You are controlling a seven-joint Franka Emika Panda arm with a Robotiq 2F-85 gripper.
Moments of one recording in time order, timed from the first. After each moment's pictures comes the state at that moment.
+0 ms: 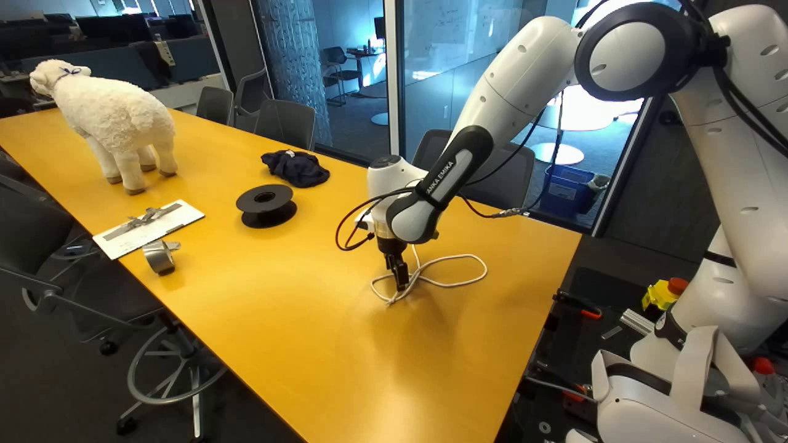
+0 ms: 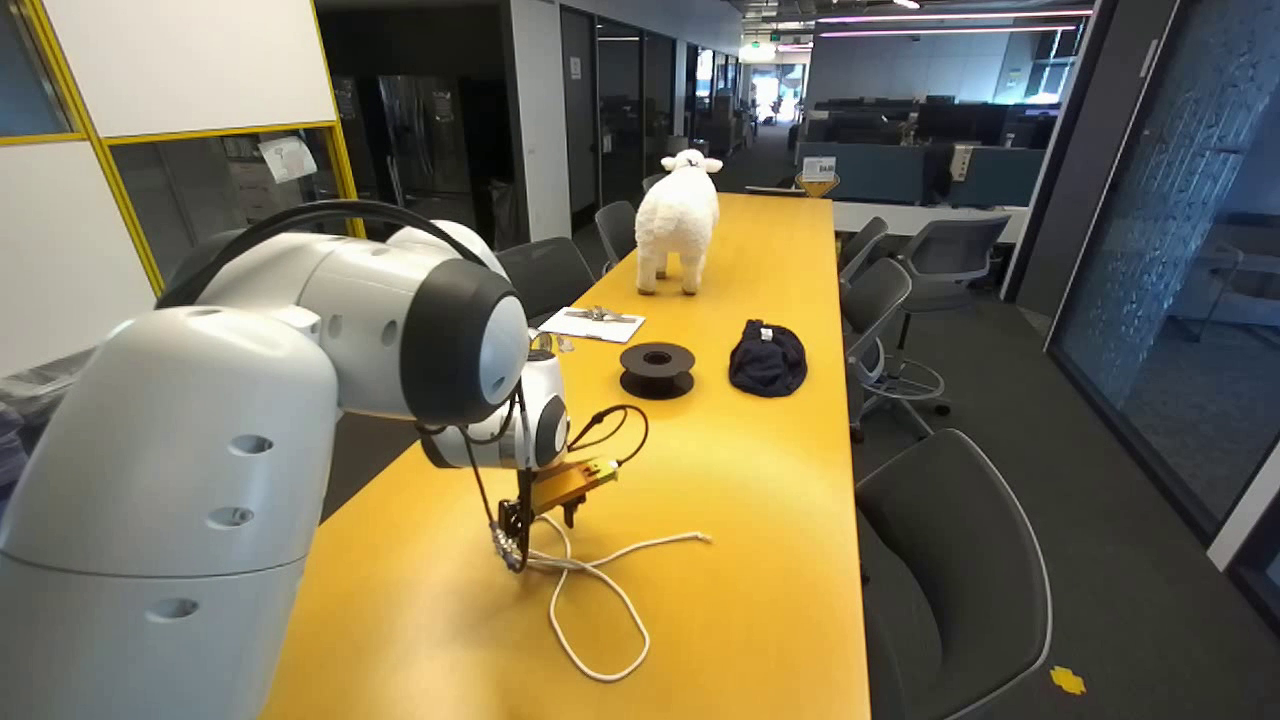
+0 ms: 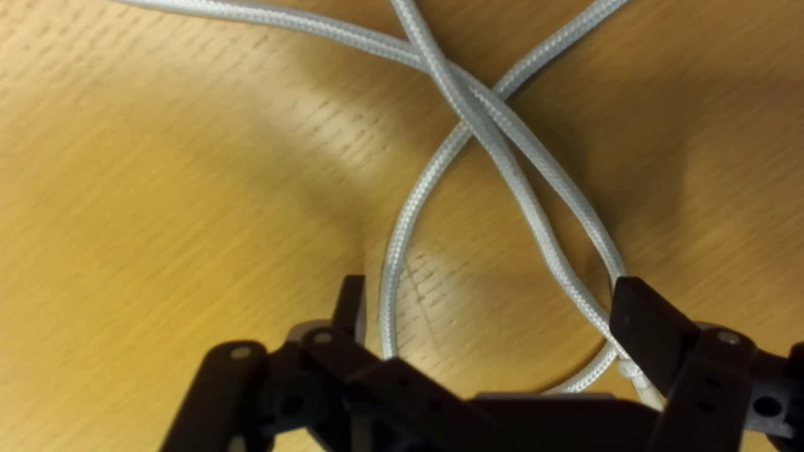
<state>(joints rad) -0.01 0.65 0.15 -1.93 -0.19 2.54 -0.70</state>
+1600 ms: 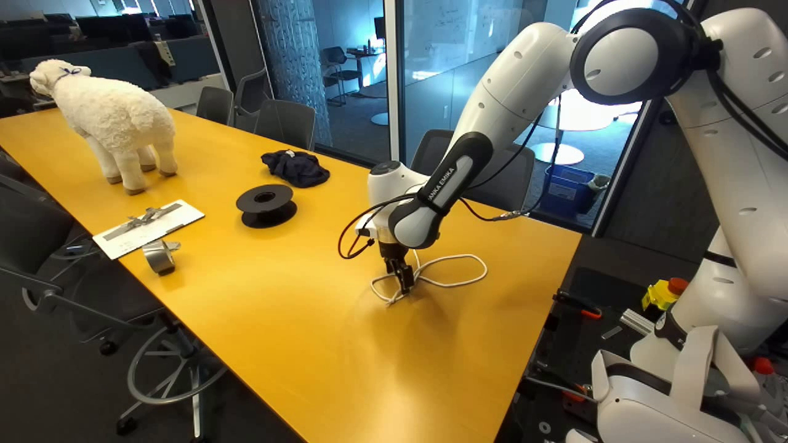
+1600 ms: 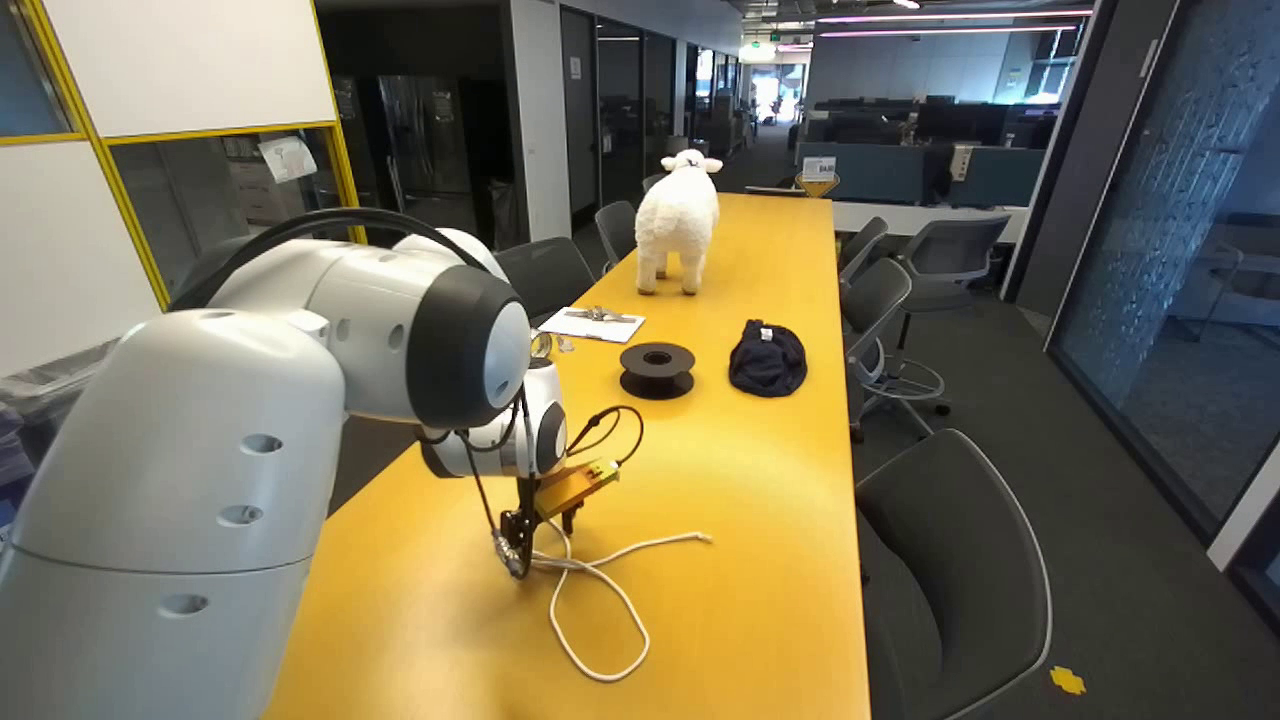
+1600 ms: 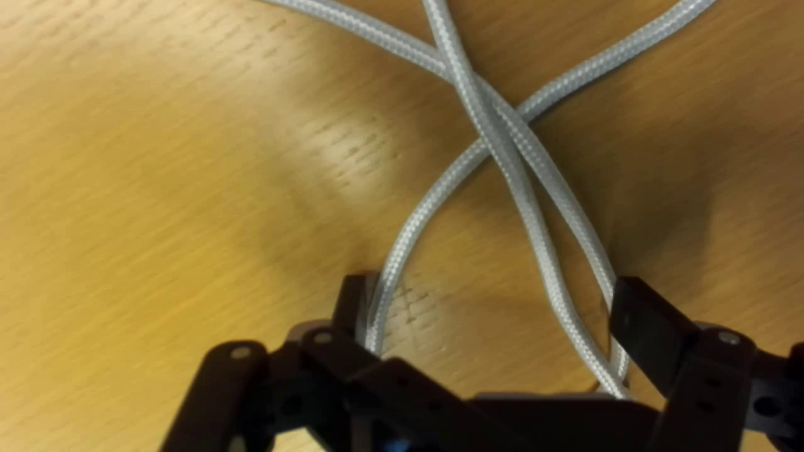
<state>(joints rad) -0.01 0.67 0.15 -1.93 -0.23 2.55 -0.80</state>
